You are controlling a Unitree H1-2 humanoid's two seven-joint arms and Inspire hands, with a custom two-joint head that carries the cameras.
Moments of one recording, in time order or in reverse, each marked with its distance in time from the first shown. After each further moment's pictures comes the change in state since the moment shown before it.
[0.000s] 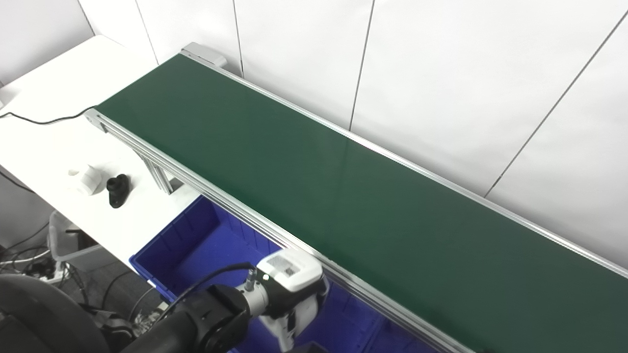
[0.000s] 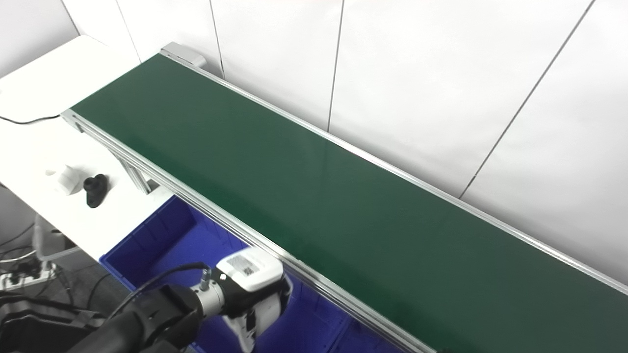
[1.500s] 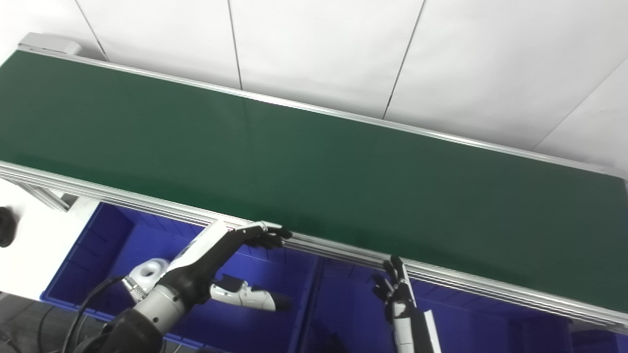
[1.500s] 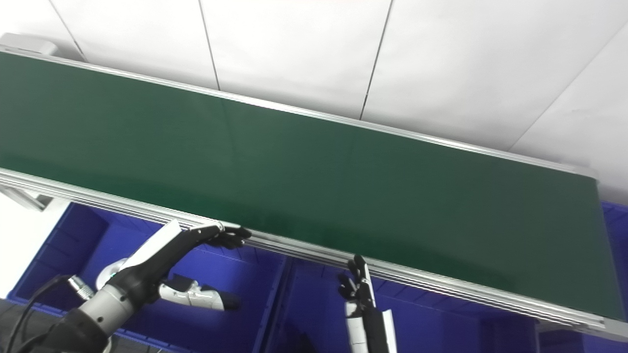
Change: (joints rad) left arm 0.165 -0.200 0.299 -0.231 -0.904 0.057 0.041; right arm 0.015 0.107 0.056 0.055 -0.175 0.003 -0.073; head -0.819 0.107
